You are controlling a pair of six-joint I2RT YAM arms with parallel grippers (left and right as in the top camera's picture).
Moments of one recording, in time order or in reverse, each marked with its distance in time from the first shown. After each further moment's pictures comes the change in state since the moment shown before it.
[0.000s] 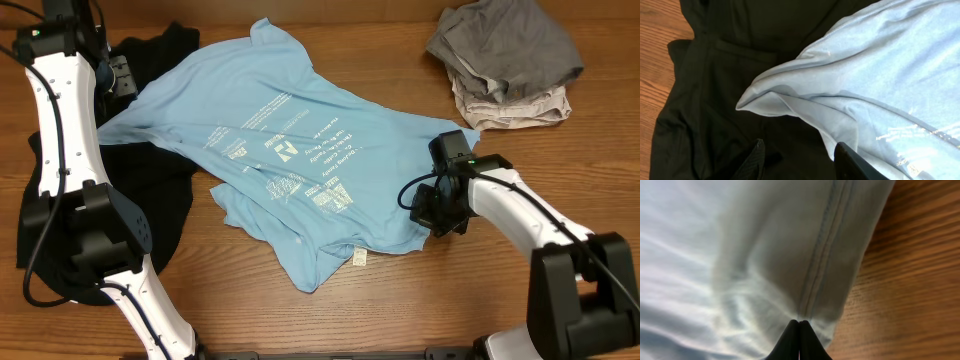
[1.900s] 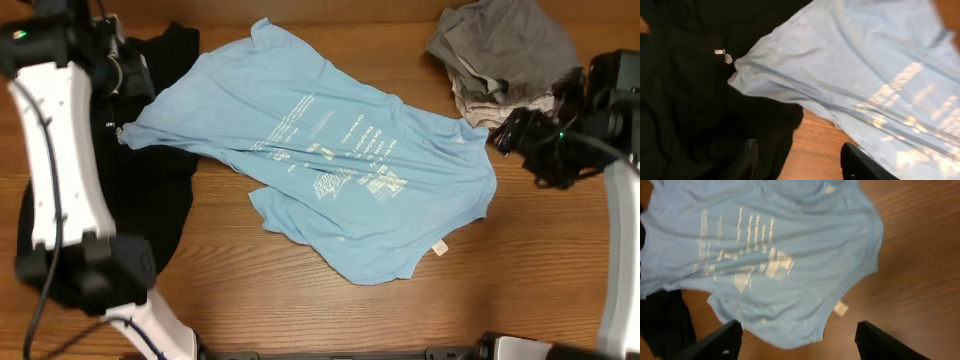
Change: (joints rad) left arm -0.054 -0.249 -0.001 -0.169 0.217 0.000; right arm -0.346 -0.242 0.694 -0.654 -0.148 -0.217
